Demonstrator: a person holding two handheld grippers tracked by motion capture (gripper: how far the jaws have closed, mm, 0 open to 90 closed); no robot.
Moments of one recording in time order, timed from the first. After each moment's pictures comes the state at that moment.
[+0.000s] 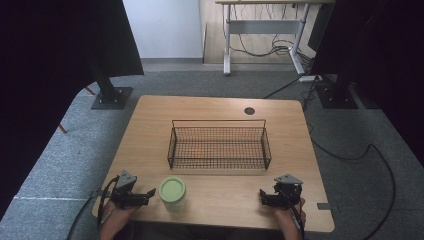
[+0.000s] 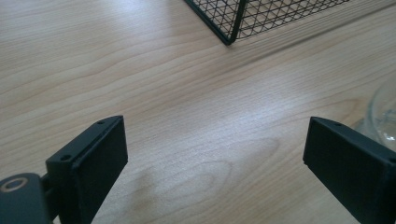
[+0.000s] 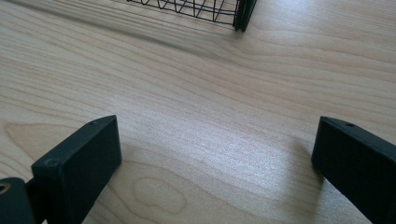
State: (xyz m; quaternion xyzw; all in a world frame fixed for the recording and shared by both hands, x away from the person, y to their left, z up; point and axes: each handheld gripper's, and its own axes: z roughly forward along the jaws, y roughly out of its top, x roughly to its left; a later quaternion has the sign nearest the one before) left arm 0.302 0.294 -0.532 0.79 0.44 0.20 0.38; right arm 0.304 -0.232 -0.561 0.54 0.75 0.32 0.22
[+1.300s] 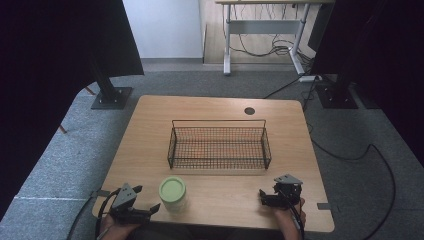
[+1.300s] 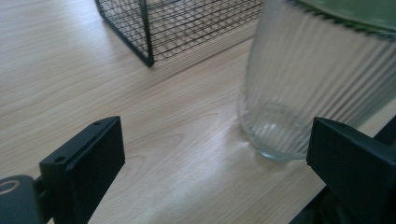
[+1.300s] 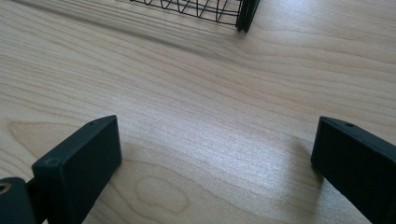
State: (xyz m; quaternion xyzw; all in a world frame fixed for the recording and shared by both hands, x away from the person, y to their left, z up) left arm 0.249 0.270 -0.509 0.81 0.37 0.19 0.43; right arm 0.304 -0.232 -0.561 0.54 0.75 0.32 0.22
